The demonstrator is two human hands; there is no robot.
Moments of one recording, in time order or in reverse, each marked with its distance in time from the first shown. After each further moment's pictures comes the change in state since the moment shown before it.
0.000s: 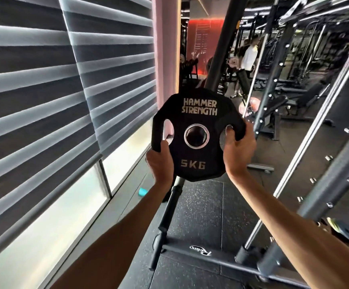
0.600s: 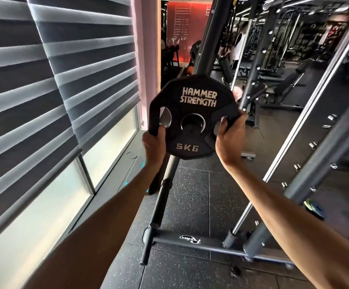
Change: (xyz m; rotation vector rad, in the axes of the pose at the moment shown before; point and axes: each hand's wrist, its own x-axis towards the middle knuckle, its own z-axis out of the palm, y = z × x) left_hand 0.065 -0.041 0.034 -0.014 -0.261 0.065; right_hand 0.015 0.053 0.024 -0.209 -0.084 -0.119
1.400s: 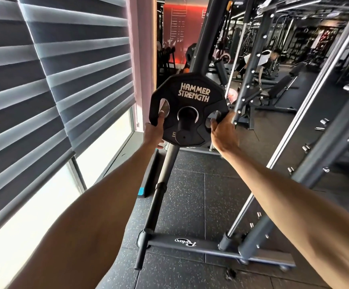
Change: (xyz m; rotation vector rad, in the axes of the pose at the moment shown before) left_hand 0.053 0.011 0.028 0.144 -0.279 -0.308; right_hand 0.039 0.028 0.015 -0.287 -0.318 0.224
